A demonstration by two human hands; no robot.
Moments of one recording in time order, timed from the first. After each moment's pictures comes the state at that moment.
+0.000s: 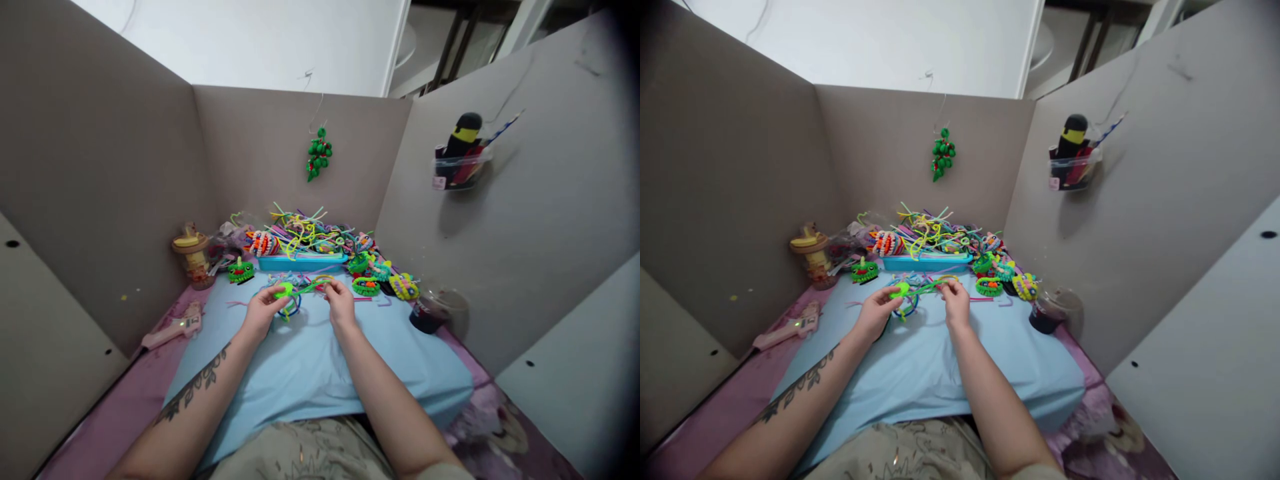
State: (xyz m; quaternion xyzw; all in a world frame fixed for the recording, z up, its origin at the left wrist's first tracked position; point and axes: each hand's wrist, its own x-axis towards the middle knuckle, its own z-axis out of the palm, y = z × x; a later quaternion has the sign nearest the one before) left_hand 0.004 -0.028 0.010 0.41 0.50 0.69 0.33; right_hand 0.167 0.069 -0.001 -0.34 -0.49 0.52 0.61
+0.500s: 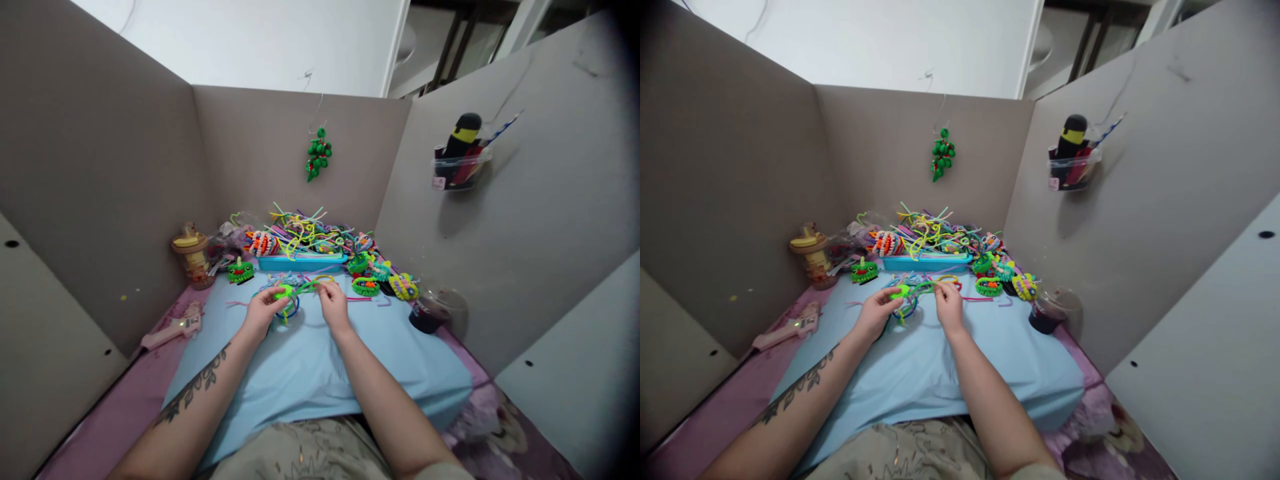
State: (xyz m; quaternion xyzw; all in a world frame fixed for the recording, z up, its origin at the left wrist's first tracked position) left_hand 0.006 -0.030 0.015 0.41 0.51 0.67 0.35; right_hand 0.168 0.061 0.000 -0.32 -0.65 0.35 0.59
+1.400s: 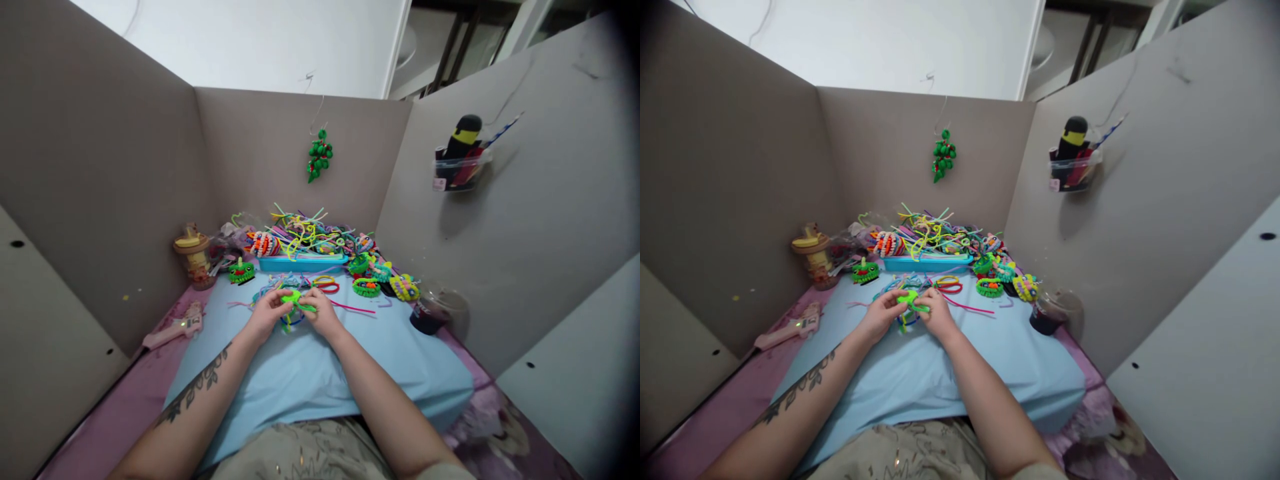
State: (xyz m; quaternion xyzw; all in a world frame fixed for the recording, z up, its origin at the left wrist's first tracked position) left_hand 0.011 -0.033 0.016 0.43 0.45 0.65 0.44; right_hand 0.157 0.051 -0.011 -0.19 -0.83 0.26 0.46
